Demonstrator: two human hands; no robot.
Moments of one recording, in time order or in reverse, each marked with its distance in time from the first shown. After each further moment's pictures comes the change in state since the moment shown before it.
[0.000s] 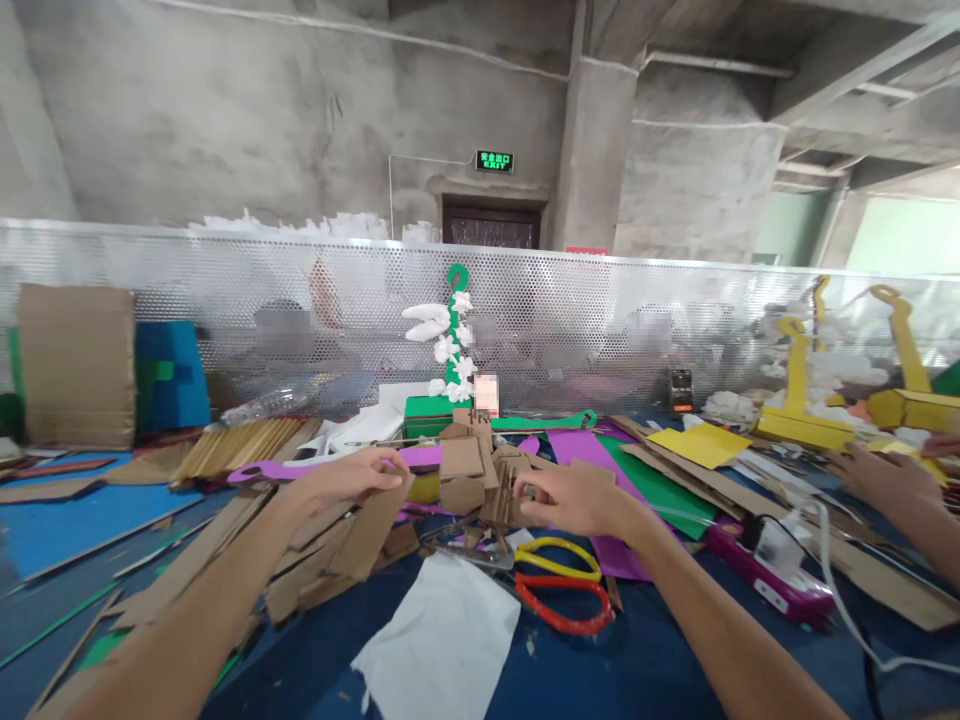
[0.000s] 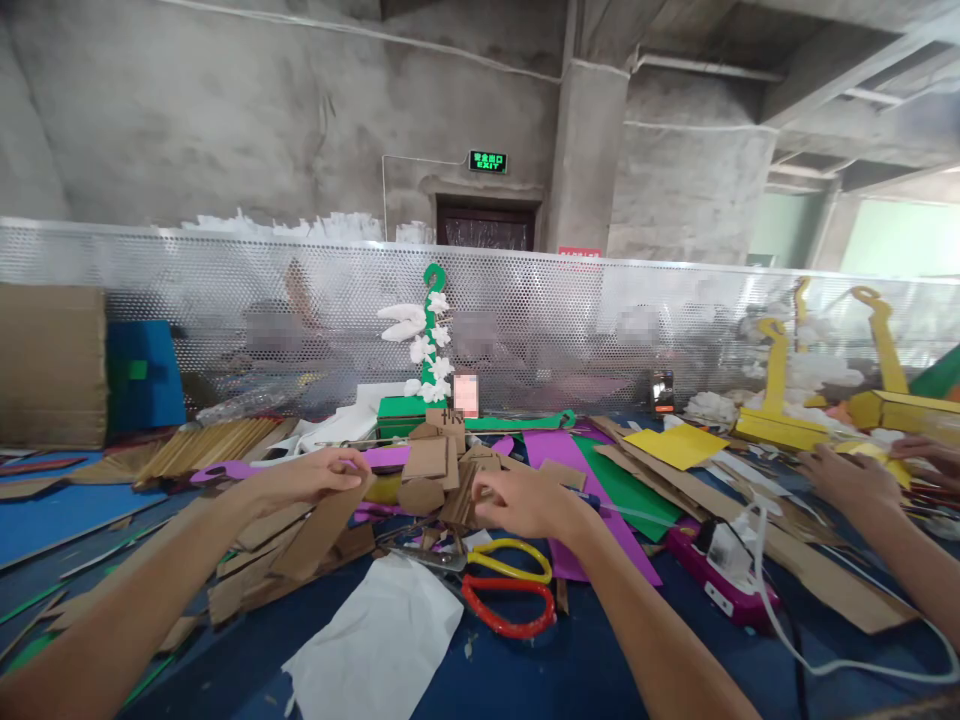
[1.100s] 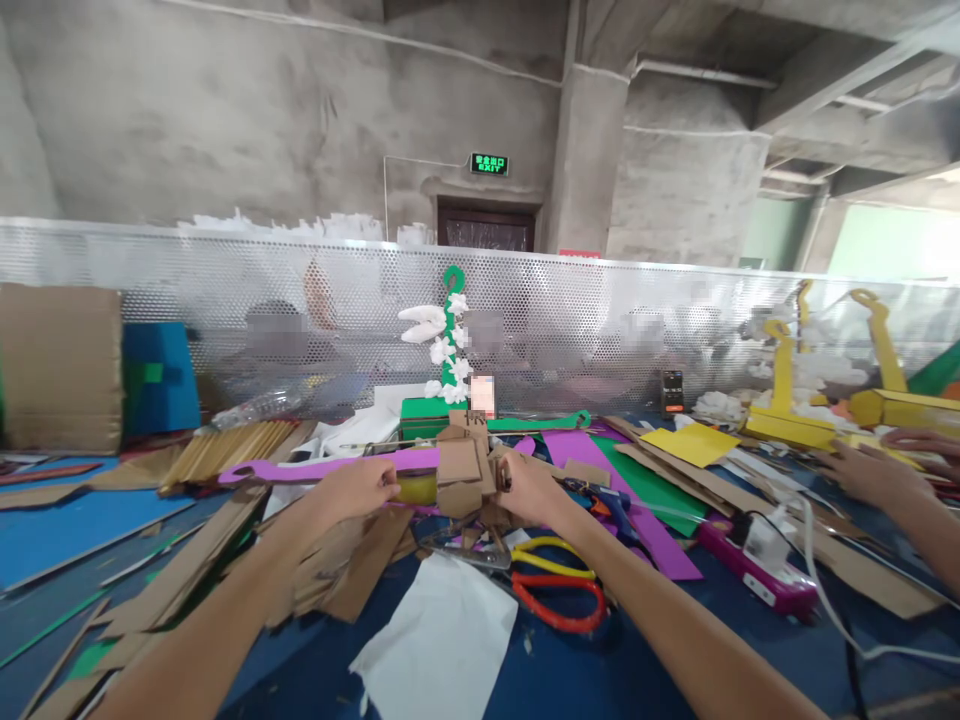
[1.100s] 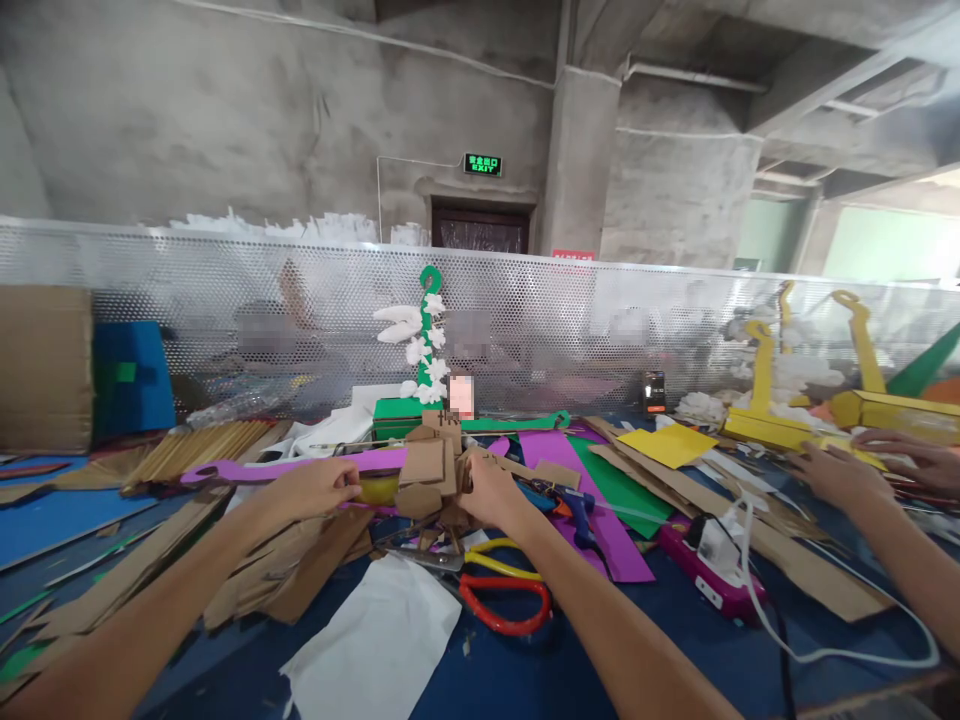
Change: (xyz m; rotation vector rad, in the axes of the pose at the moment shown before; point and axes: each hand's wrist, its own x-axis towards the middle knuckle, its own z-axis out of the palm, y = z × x) left_hand 0.009 -0.003 0.015 0.678 0.246 0.058; right_hand 0.061 0.016 0.054 0.013 0.243 0.250
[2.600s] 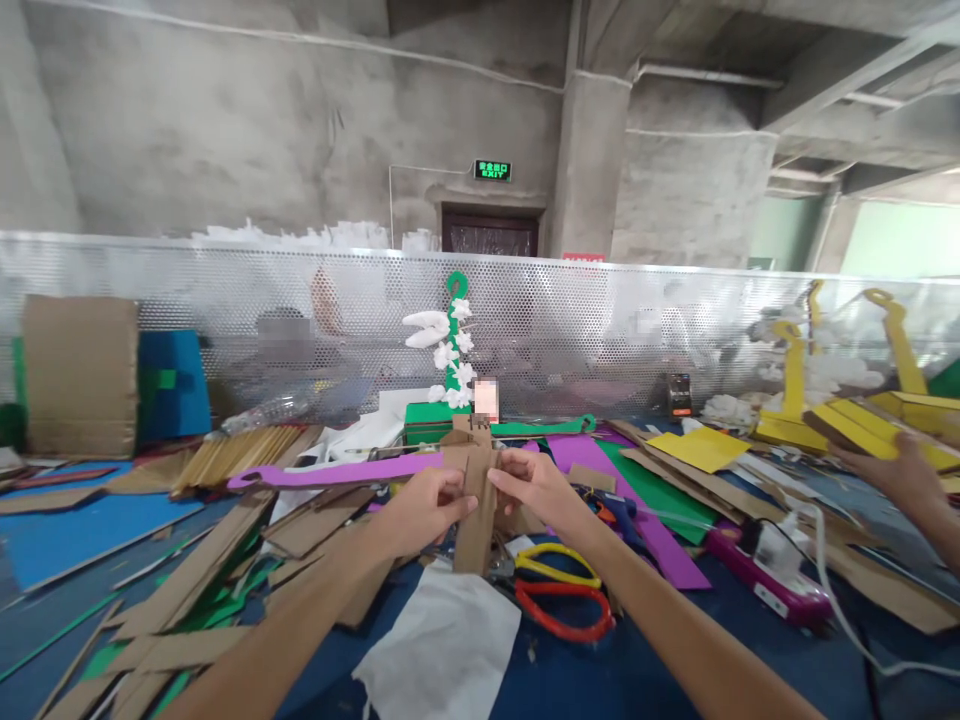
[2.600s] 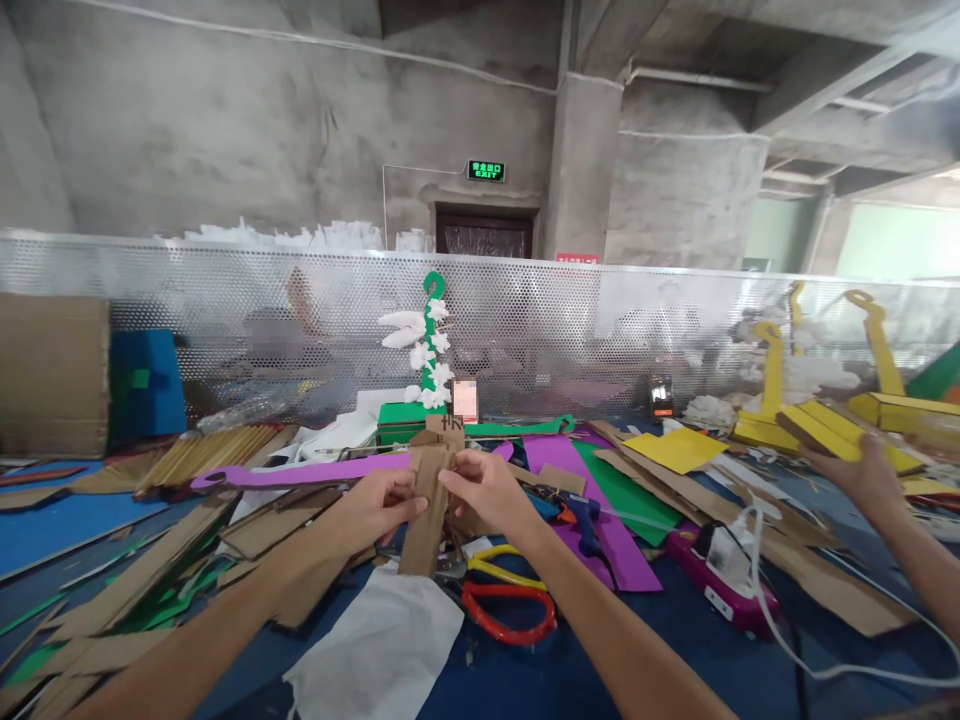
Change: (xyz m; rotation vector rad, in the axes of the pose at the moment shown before) left_hand -0.026 0.083 0.031 -0.664 -0.103 0.345; right_hand -0.031 -0.044 -0.034 1.017 -0.038 -0.151
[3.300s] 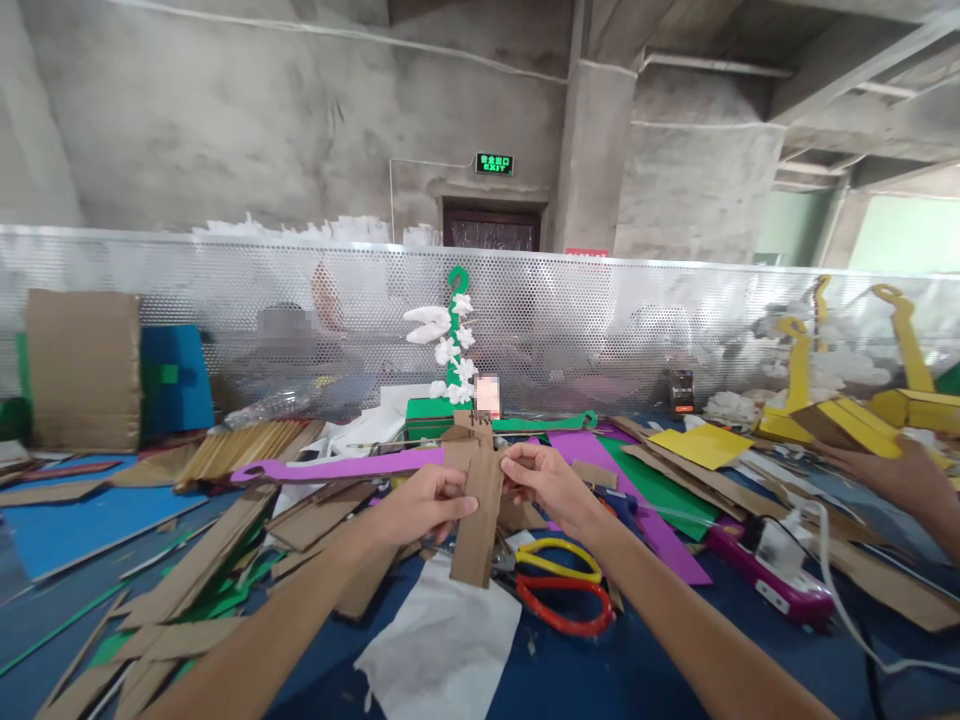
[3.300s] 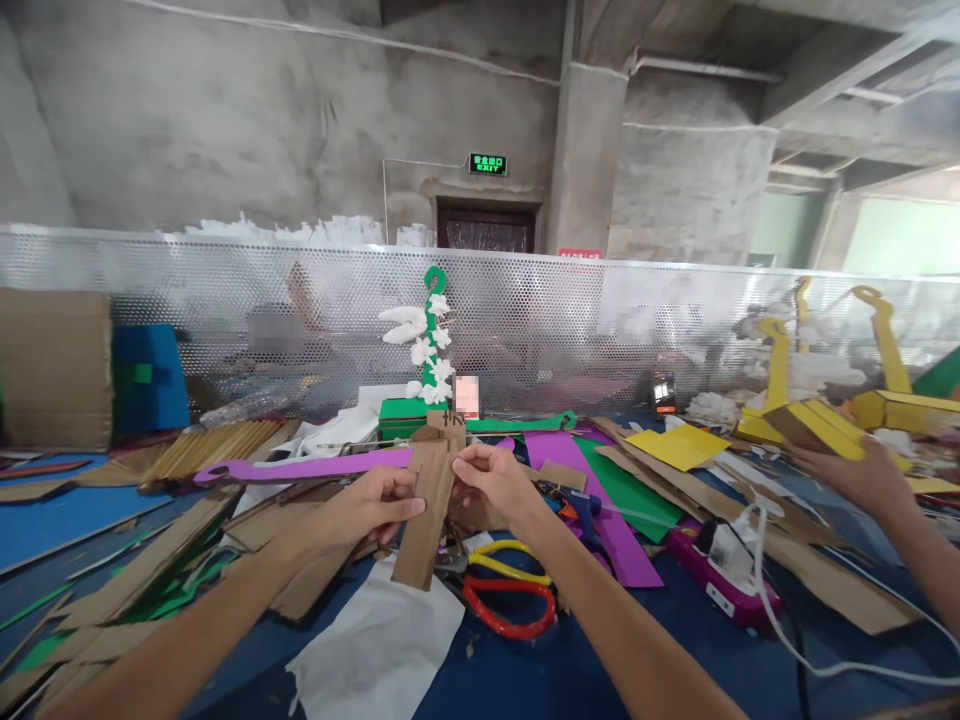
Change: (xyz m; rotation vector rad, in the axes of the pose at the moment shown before) left_hand -0.002 0.003 -0.006 -0.138 -0.150 -0.045; right_hand 0.001 0.006 -0.008 0.176 0.057 0.099
